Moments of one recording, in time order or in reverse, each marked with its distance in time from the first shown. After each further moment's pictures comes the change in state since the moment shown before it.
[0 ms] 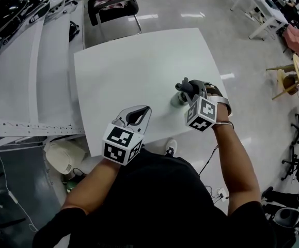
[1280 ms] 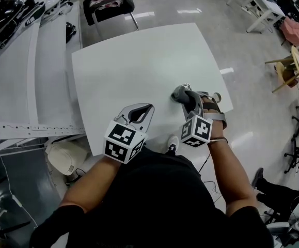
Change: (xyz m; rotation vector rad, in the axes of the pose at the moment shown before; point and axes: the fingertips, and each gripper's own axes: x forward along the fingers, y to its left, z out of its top) left arm 0.001 -0.012 -0.001 0.046 0.019 -0.059; right arm -0.031 0.048 0.011 0.034 -0.023 -0.113
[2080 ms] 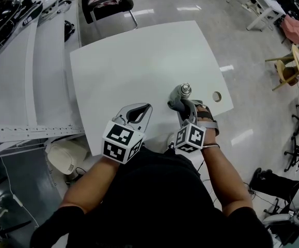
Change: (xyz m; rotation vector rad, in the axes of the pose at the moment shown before) left arm 0.003 0.004 -0.005 -0.016 0.016 0.008; right arm 0.012 0.046 -0.011 0.057 -0.002 0.026
